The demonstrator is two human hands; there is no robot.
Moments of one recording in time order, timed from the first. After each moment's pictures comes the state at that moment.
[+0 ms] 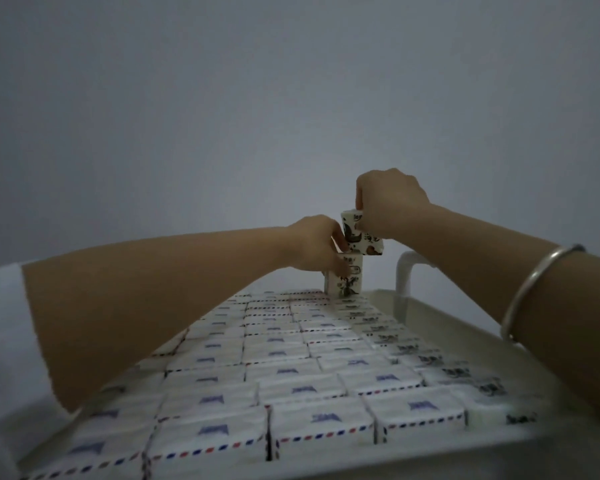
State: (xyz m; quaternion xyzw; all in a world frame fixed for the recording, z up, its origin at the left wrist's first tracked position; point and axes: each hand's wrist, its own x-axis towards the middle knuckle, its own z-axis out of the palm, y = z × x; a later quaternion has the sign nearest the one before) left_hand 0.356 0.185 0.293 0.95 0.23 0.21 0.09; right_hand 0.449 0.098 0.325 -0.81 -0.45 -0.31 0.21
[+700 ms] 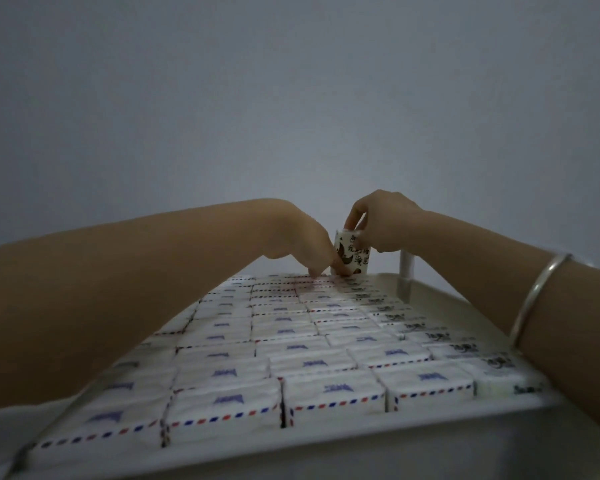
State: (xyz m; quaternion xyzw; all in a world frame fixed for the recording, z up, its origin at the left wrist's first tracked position) left_hand 0.336 0.165 0.294 0.95 0.31 -0.04 0.06; right_hand 0.448 0.096 0.294 -0.81 -0.52 -0.14 0.22
